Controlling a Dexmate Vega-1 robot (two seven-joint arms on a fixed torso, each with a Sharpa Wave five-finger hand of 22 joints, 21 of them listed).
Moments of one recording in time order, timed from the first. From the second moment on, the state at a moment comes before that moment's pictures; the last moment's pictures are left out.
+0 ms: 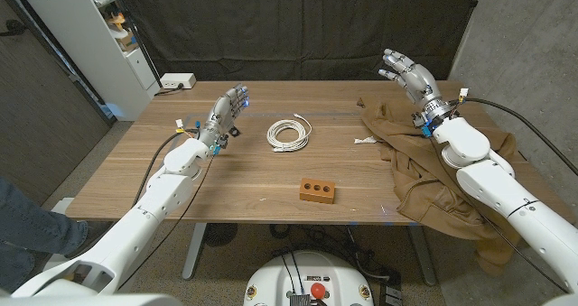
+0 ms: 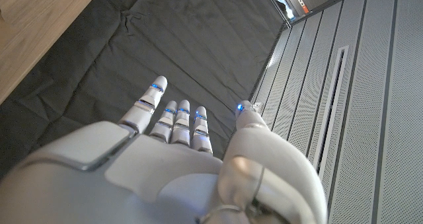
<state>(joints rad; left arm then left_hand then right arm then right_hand) 0.90 0.53 0.26 -1.44 -0.58 -0.23 -0.13 0.17 0.08 0.44 -0.08 0.18 0.07 0.09 0.19 0.17 0.03 0.06 0.22 0.19 -0.03 0.08 0.19 0.18 -0.05 0.08 0.20 0.17 -0.98 -0.73 -0.22 -1.68 0.45 0.38 -0.01 0.47 0.15 0.31 -0.11 0.18 0.19 0.04 0.19 0.19 0.18 0.09 0.22 0.20 0.09 0.02 0.21 0.27 0.34 0.02 0.19 0.17</state>
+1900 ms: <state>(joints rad) 0.86 0.52 0.28 -1.42 -0.55 -0.22 -0.14 0.17 0.08 0.45 -0.08 0.18 0.07 0.09 0.19 0.17 0.03 0.06 0.22 0.19 -0.03 0.08 0.19 0.18 -0.05 0.08 0.20 0.17 -1.09 -0.88 -0.14 -1.78 0.33 0.37 -0.10 0.47 0.15 0.31 -0.11 0.18 0.19 0.04 0.19 0.19 0.18 0.09 0.21 0.20 0.09 0.02 0.21 0.26 0.34 0.02 0.19 0.17</state>
